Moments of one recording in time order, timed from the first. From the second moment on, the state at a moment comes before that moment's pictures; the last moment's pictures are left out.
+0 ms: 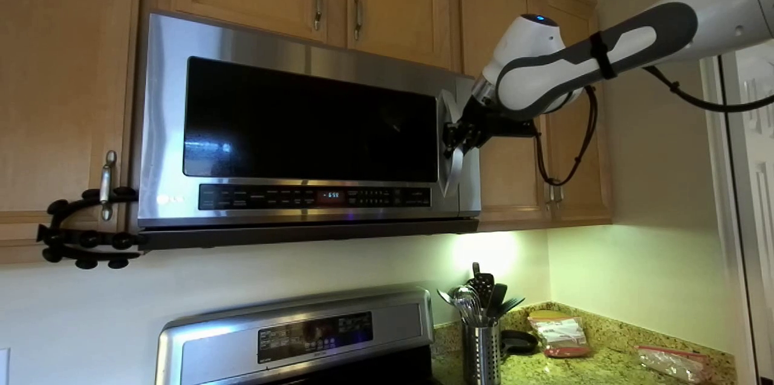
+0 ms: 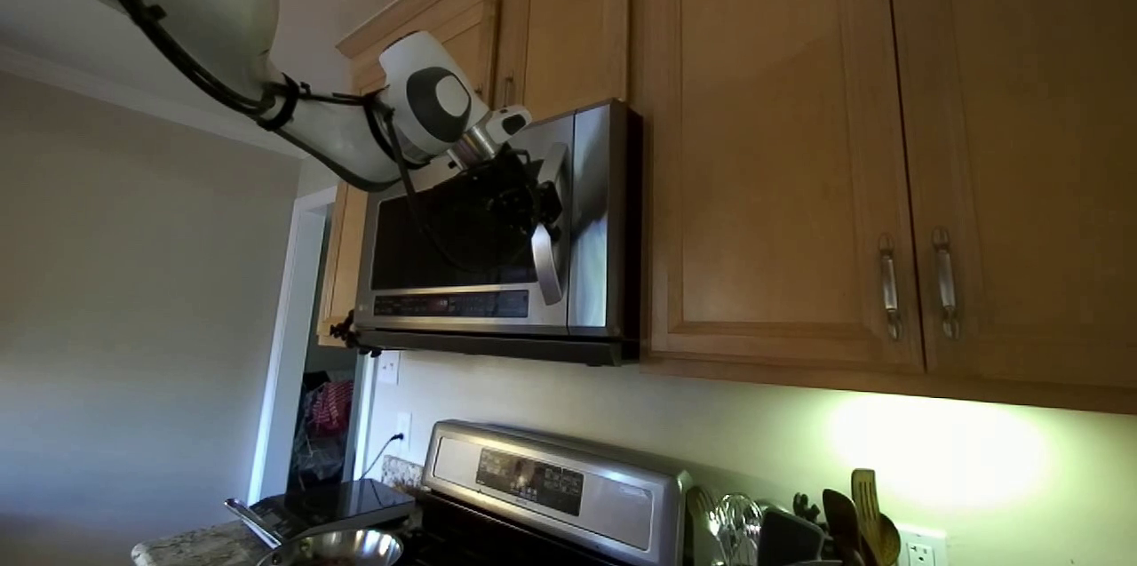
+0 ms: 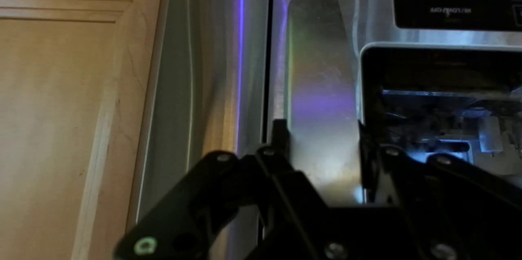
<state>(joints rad) -0.16 -0.26 0.09 -1.90 -0.29 2.59 0.33</state>
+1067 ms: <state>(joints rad) -0.08 -0.53 0.20 -2.03 -0.38 2.12 0.33</state>
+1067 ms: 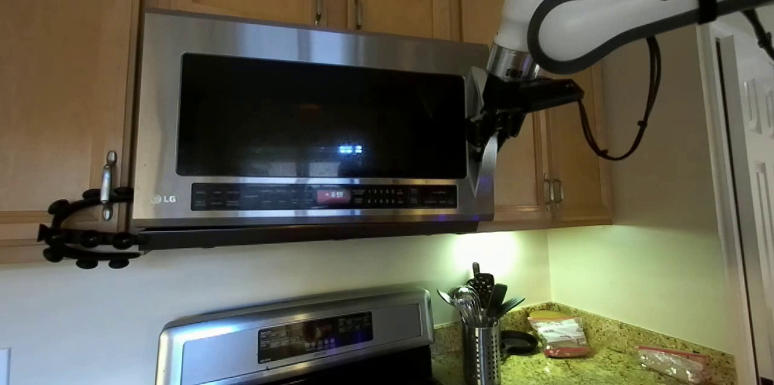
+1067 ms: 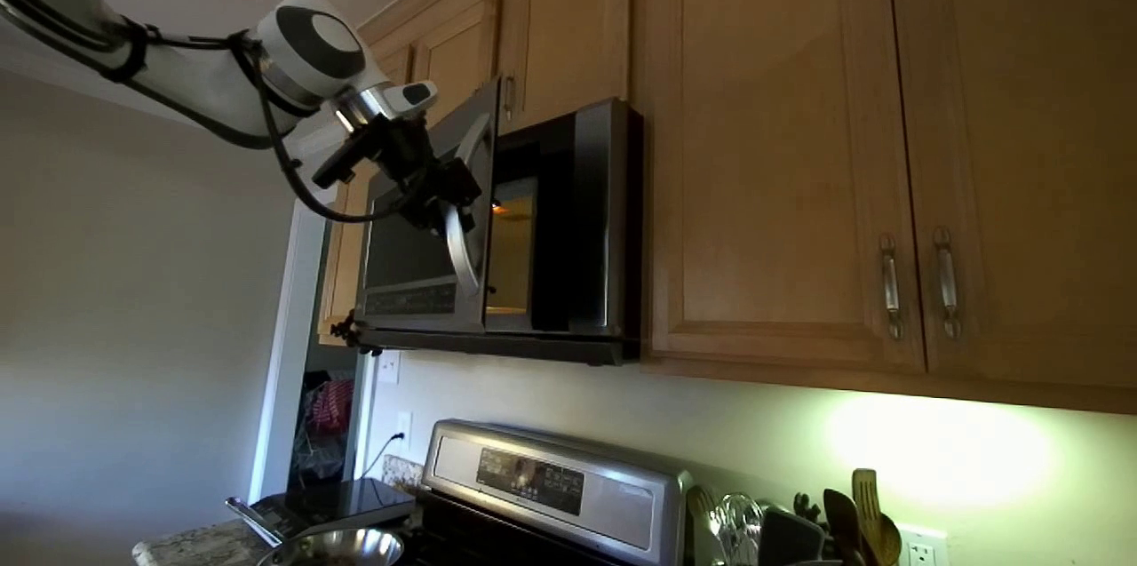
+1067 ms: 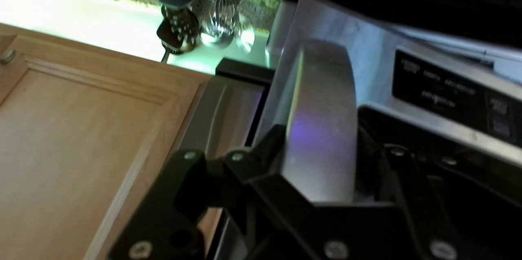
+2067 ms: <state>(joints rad) -0.01 -0.57 0.06 -2.18 -0.06 1.71 0.17</state>
